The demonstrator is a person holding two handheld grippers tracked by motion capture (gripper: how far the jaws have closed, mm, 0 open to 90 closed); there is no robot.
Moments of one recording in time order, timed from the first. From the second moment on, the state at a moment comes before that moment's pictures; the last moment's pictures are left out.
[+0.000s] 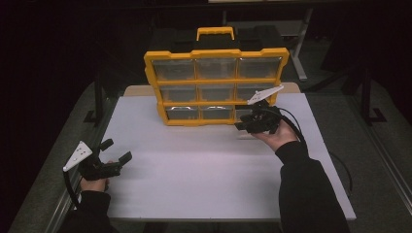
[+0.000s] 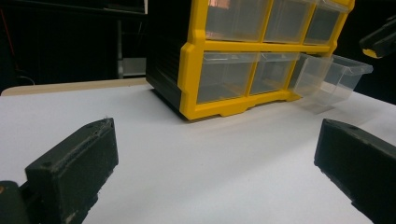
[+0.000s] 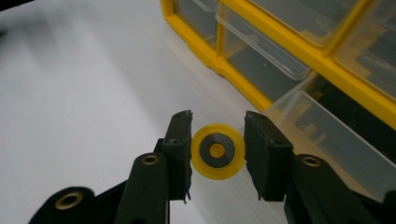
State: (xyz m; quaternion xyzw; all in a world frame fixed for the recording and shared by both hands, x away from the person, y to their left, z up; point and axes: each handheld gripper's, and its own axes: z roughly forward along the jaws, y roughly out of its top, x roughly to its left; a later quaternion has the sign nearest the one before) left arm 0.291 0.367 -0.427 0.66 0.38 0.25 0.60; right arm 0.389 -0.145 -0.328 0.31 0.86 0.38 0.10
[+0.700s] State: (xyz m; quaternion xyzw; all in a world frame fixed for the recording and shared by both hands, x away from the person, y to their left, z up) left arm 0.292 0.367 -0.428 0.66 0.39 0.25 0.60; right arm 0.416 -0.176 -0.328 0.40 0.83 0.37 0.12
